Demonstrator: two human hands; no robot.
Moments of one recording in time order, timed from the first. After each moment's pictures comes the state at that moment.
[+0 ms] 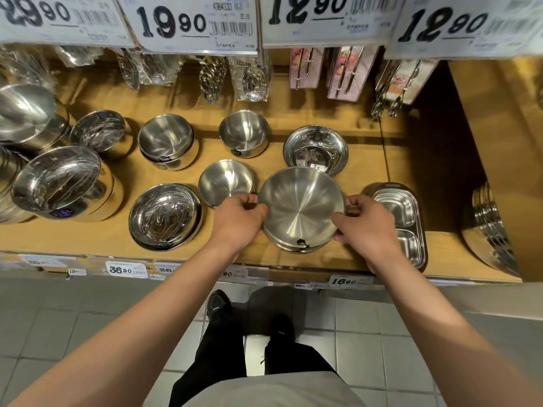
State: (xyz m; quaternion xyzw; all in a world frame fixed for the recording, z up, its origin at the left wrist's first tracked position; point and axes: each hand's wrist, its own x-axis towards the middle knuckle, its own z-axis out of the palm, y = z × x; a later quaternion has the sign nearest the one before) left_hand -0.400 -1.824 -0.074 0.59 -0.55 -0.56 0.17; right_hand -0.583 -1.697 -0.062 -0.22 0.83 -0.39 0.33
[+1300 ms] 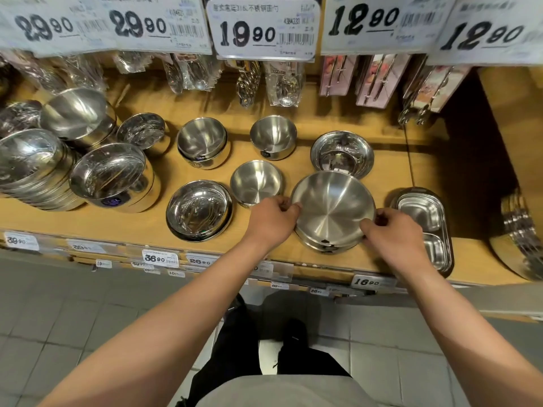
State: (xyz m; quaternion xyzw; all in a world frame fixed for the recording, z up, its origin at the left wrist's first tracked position) left_hand -0.398 -1.818 -0.063 0.54 -0.68 -0.48 0.11; right_hand -0.571 -1.686 -0.050 -0.28 0.88 -0.28 0.27
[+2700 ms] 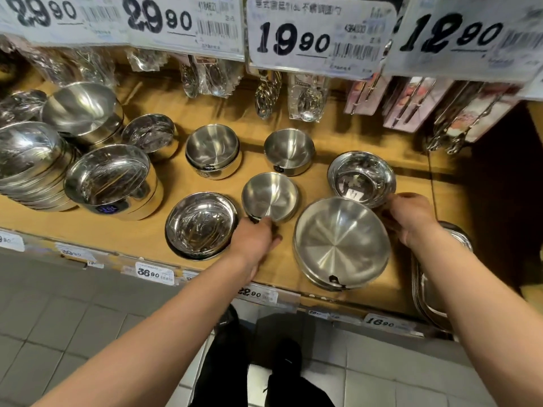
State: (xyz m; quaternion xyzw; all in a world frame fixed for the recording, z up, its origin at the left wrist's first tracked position) left_hand -0.377 -1.853 -0.099 0.62 -0.30 -0.68 0.24; right_hand -0.641 -1.792 -0.091 -0.03 0.81 -0.46 0.37
